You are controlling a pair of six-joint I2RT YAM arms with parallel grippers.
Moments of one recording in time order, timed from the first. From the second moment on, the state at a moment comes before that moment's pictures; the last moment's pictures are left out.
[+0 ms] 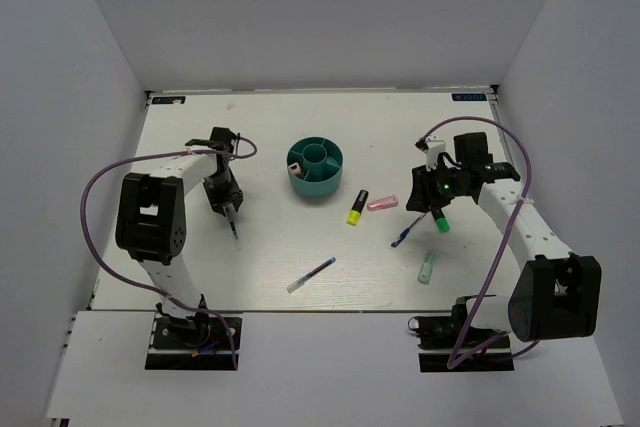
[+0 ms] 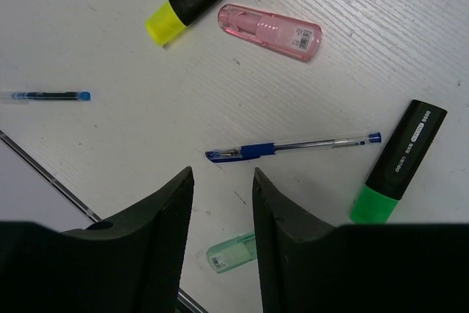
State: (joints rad) left arm -0.16 1.81 1.19 -0.81 -0.15 -0.56; right arm 0.13 1.29 0.97 -0.72 -0.55 -0.24
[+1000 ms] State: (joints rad) left arm -0.10 1.83 1.17 -0.69 -0.11 -0.50; right arm 0.11 1.27 0.96 -0.73 -0.54 -0.24
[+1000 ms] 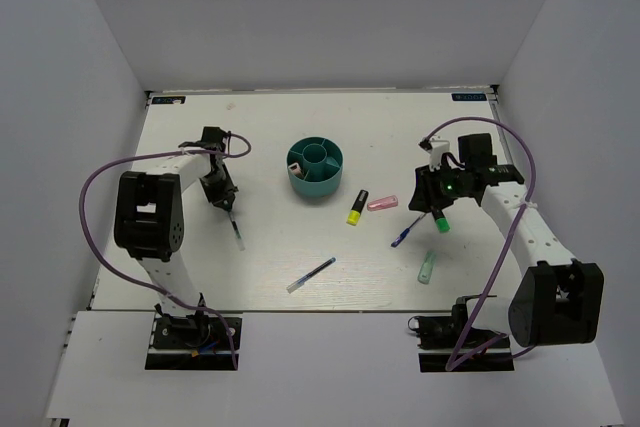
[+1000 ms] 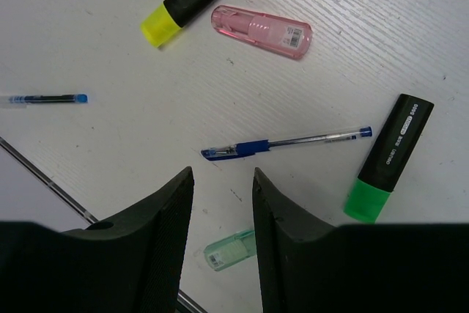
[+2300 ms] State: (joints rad) left arm -0.63 1.95 1.74 -0.10 -0.80 -0.10; right arm 0.10 1.25 0.93 -0.72 -0.55 -0.25
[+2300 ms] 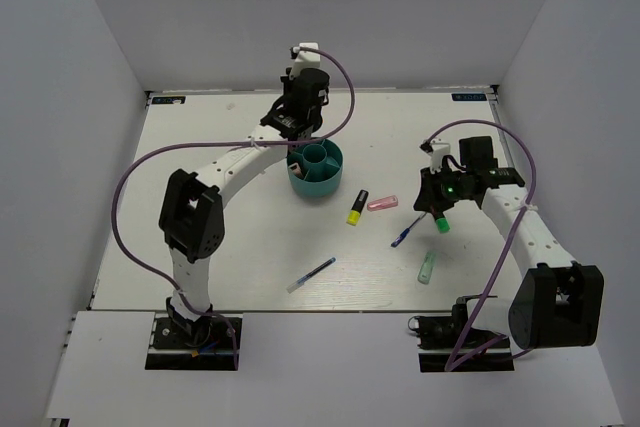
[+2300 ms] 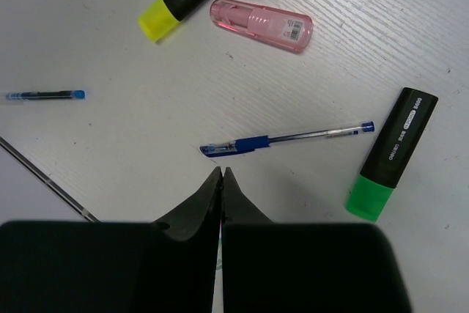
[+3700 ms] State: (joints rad) left arm -0.68 2.03 1.66 -0.12 -0.80 -0.25; right arm 0.05 1.23 0.93 -0.72 -0.59 -0.27
